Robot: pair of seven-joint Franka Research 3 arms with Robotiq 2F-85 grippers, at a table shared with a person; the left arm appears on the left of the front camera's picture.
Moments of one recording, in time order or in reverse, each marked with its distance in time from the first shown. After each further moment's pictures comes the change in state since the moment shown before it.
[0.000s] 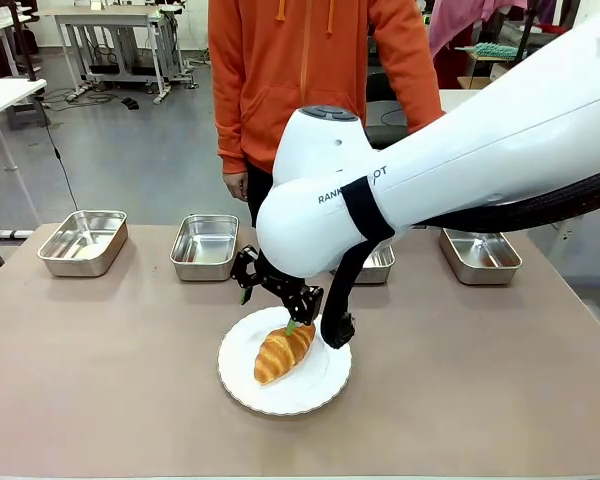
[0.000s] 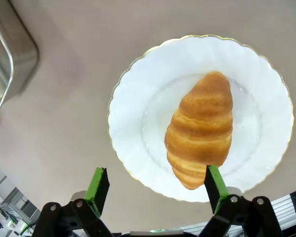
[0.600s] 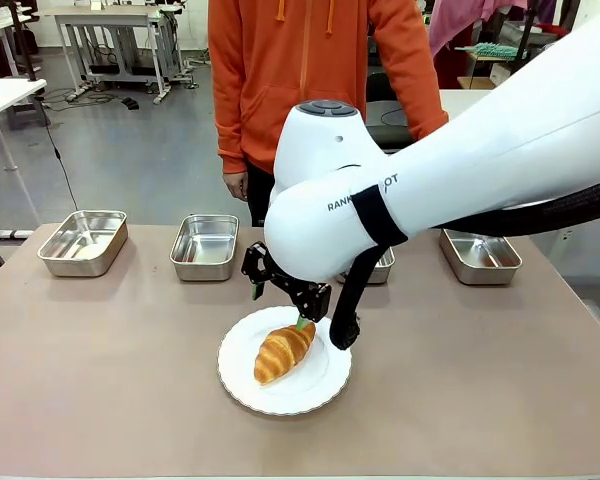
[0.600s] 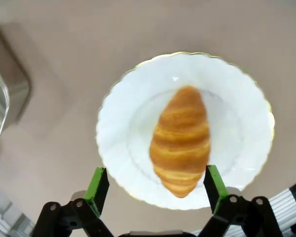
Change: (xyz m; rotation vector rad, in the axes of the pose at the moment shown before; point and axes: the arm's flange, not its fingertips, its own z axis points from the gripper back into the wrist) left arm 0.000 0.000 0.000 0.000 0.000 0.000; right arm 0.001 -0.010 0.005 -0.062 -0.101 -0.123
